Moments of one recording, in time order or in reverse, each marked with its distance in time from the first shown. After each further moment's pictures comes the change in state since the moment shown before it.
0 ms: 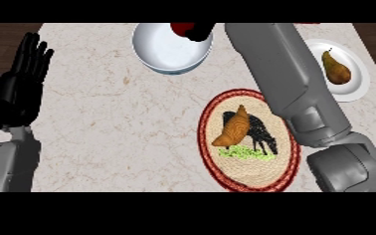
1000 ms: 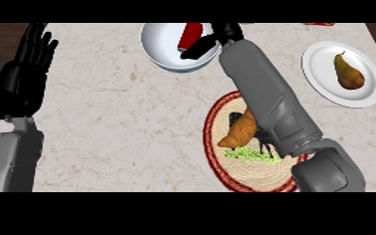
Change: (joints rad) left arm -0.060 0.006 -0.011 0.015 0.003 -0.012 0.017; right arm 0.071 0.081 -0.141 0.303 -0.125 -0.448 -0.157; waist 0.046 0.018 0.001
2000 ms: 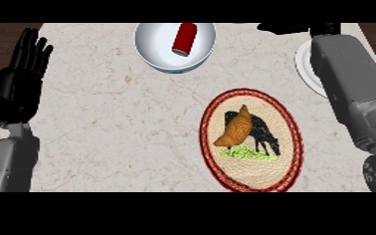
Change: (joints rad) left arm 0.039 0.001 0.015 -0.015 0.005 -0.001 -0.009; right arm 0.118 -0.334 -0.282 0.032 -0.237 0.029 -0.294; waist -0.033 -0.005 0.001
